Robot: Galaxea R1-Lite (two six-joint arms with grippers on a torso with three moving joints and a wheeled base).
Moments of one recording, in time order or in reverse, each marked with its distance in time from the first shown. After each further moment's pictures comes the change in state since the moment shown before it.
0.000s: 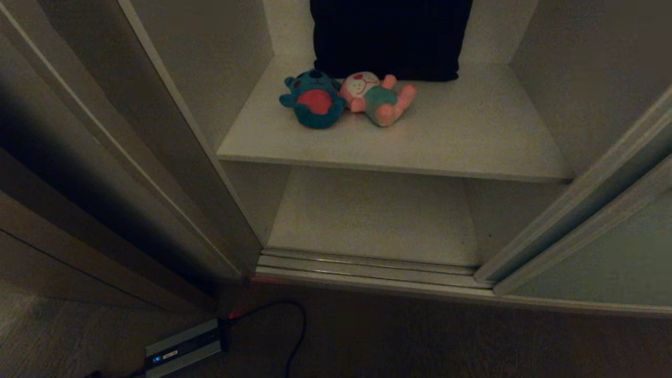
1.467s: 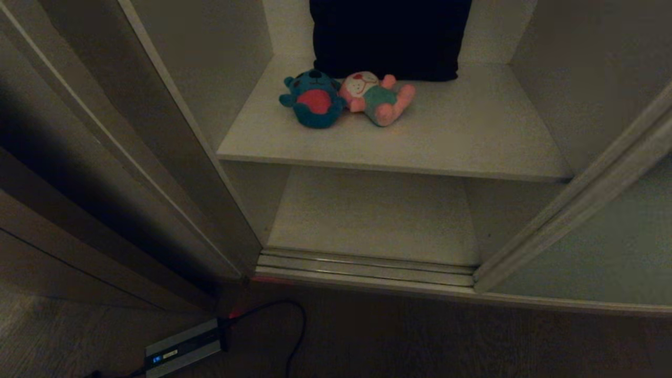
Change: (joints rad) left arm -0.001 0.000 0.000 0.000 0.000 0.000; right arm 0.322 -0.066 0.096 -0.120 -0.164 -0.003
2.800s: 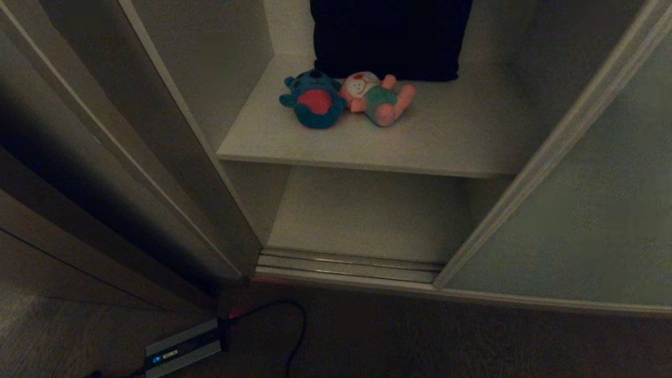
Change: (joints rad) left arm 0.001 0.000 0.000 0.000 0.000 0.000; right arm 0.626 -0.266 0.107 -0.214 -0.399 -0.003
